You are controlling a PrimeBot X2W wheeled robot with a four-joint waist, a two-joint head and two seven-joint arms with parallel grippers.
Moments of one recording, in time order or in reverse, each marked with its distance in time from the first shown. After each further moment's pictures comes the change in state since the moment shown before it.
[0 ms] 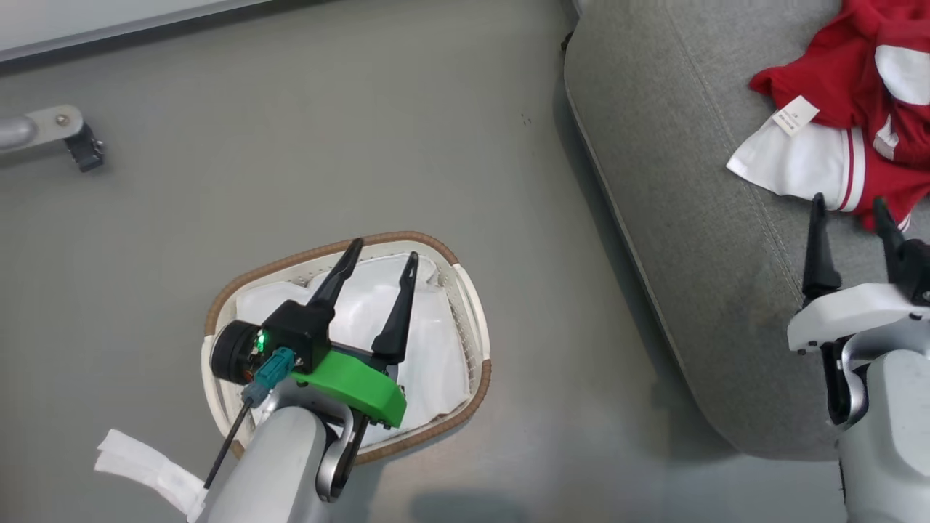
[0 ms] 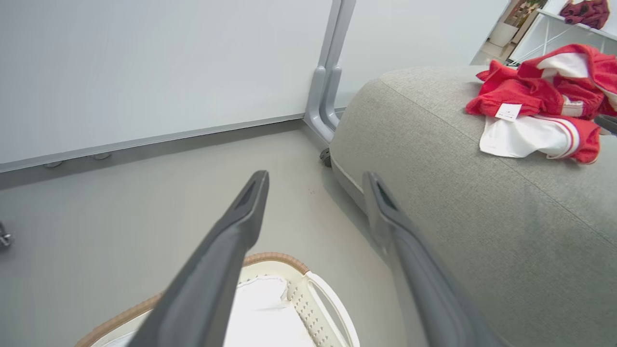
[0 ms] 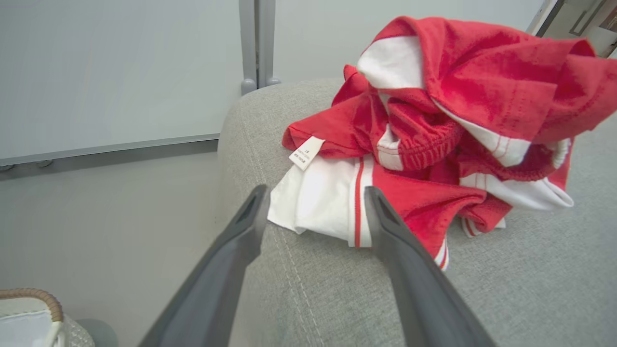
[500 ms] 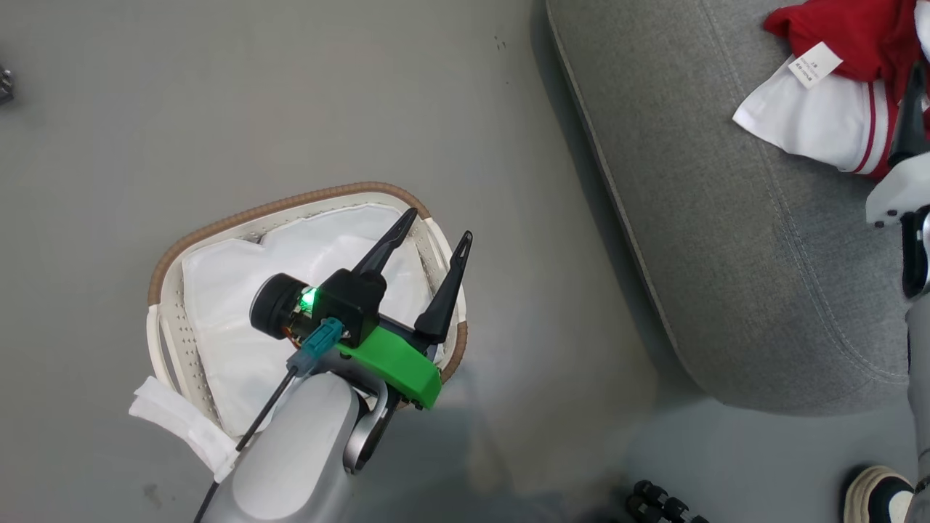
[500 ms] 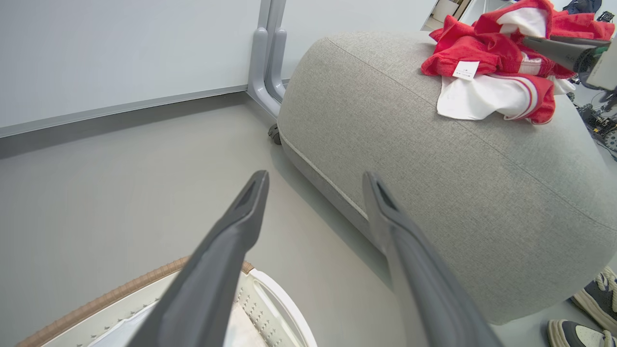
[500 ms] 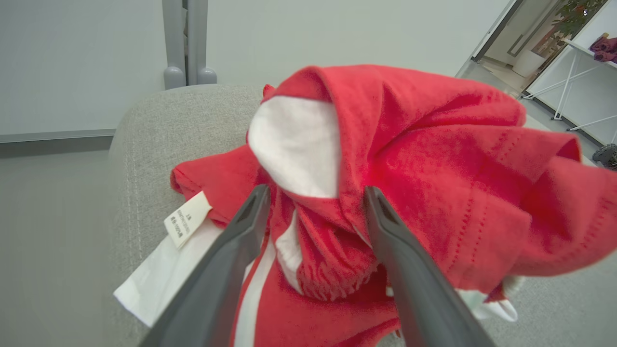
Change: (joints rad) left arm -0.117 0.027 -0.164 0.012 -0.033 0.000 0.000; right arm -0.364 -0.124 -0.083 0.277 -0.103 0.000 0.000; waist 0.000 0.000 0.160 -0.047
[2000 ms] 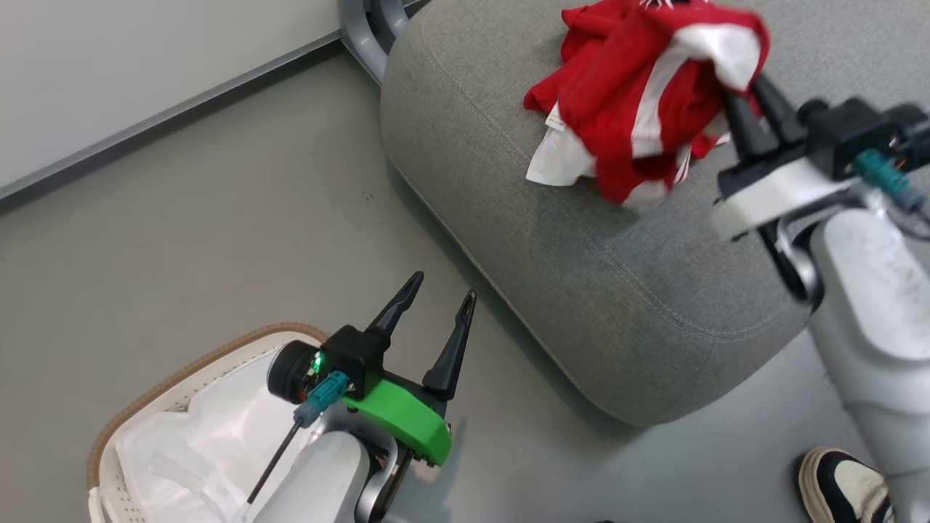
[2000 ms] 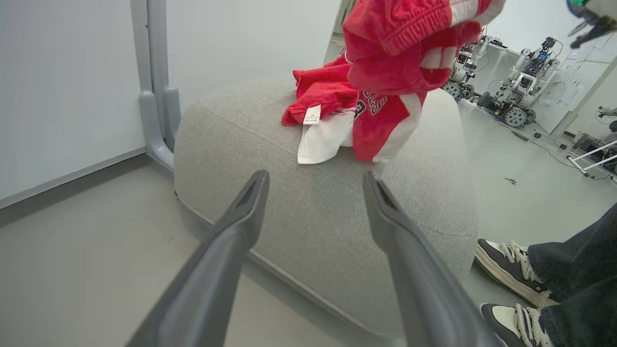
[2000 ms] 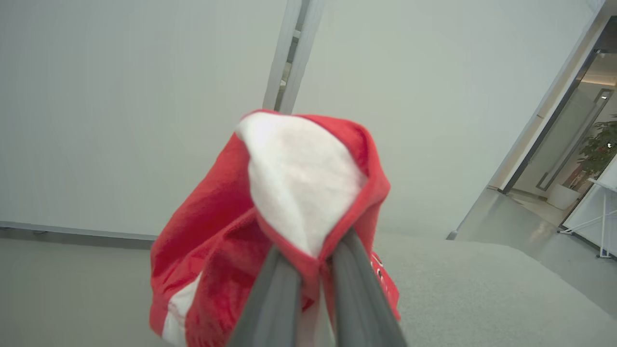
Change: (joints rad) left arm 0.135 -0.034 0.019 -0.011 -0.044 0.000 0.000; right arm 0.104 -0.015 0.574 -0.372 0.227 0.000 0.001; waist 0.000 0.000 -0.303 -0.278
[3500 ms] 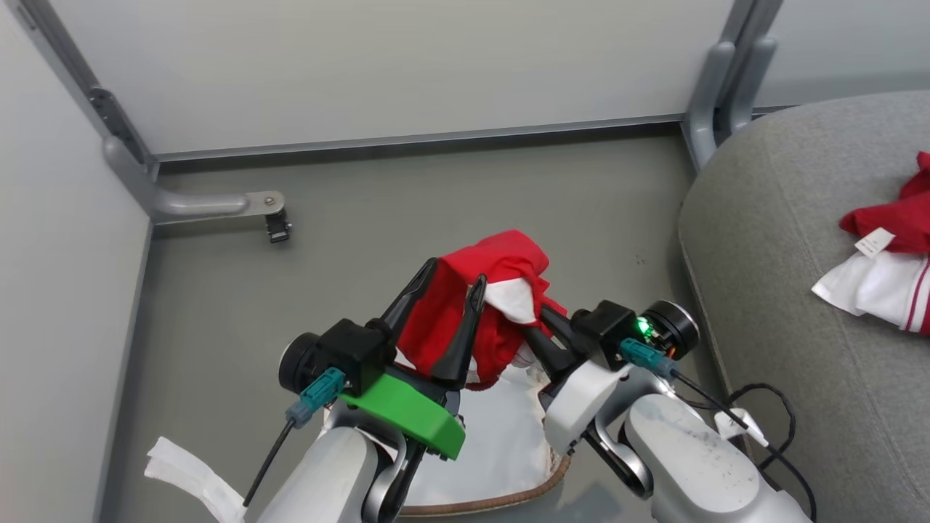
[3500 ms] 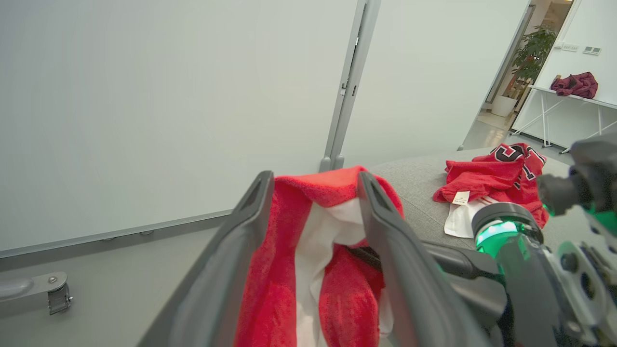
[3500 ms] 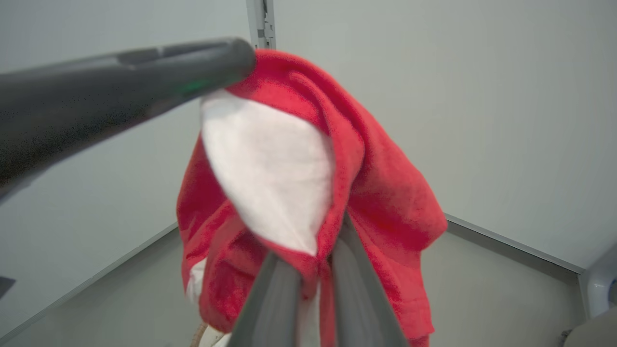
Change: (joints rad) left arm 0.011 -0.010 -0.009 -0.089 -0.063 0.003 0.000; right arm 0.194 0.207 0.352 0.149 0.072 0.000 -0.001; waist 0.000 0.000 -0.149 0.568
